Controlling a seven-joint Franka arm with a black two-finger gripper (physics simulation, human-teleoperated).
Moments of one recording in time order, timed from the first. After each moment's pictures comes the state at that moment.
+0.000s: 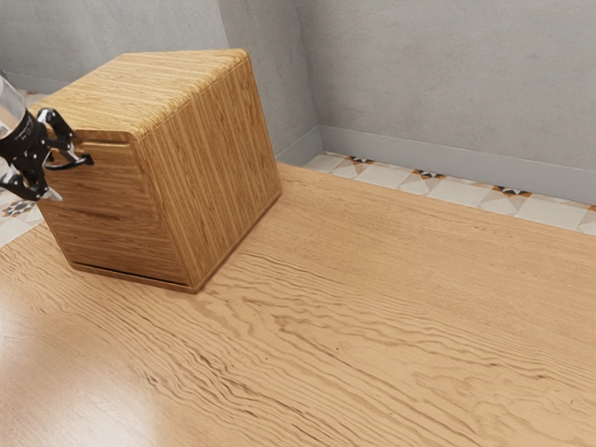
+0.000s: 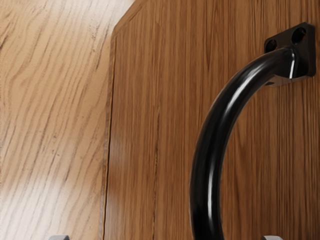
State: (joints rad) arm 0.54 -0.06 0.09 -1.68 -0.05 2.07 -1.22
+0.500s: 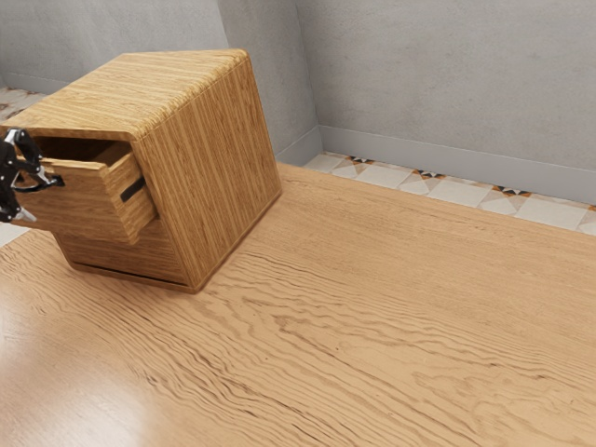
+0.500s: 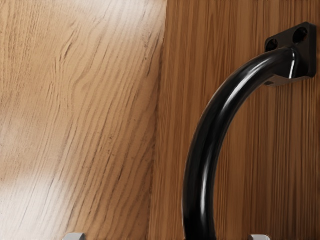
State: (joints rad) arm 0.57 -0.23 0.10 -1.87 -0.05 2.08 -1.22
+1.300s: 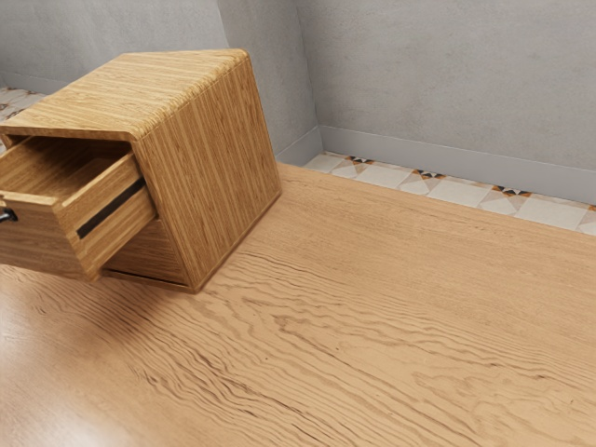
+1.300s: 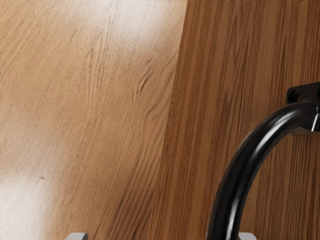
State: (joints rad) arm 0.68 -0.53 0.10 -2.16 -0.04 2.12 -1.22
